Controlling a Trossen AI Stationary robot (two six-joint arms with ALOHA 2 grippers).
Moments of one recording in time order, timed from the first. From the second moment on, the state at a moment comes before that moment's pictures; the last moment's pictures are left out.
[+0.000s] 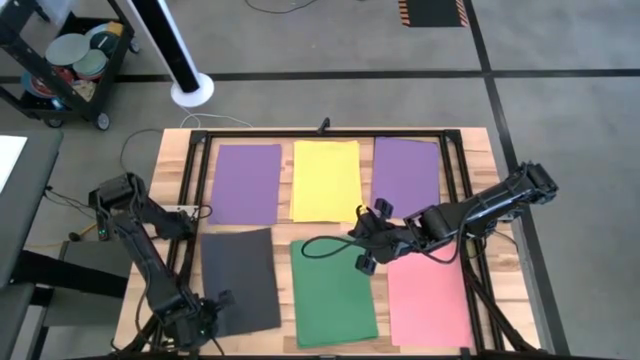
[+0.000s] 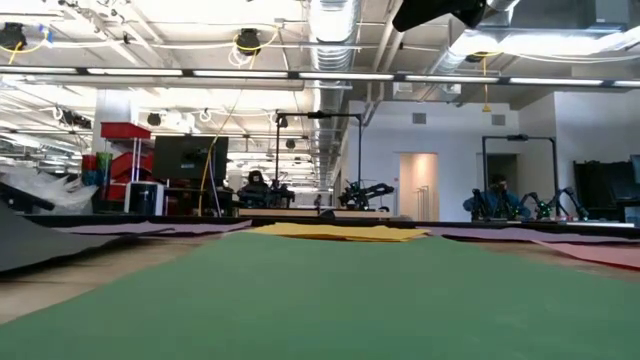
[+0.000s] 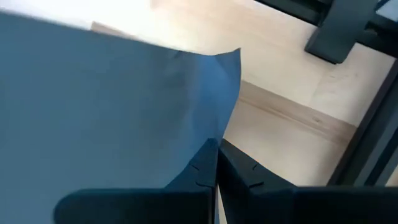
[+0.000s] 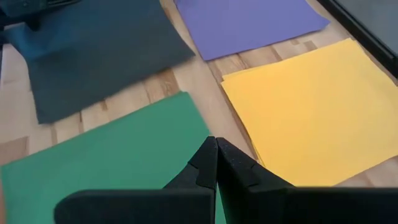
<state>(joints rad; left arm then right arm) -1.13 1.54 0.96 -0.79 -0.03 0.09 0.39 1.50 1.29 -0.64 0.53 0.55</state>
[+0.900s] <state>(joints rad) -1.13 1.54 0.95 -0.84 0.08 -0.26 0.39 1.50 1.29 -0.64 0.53 0.55</state>
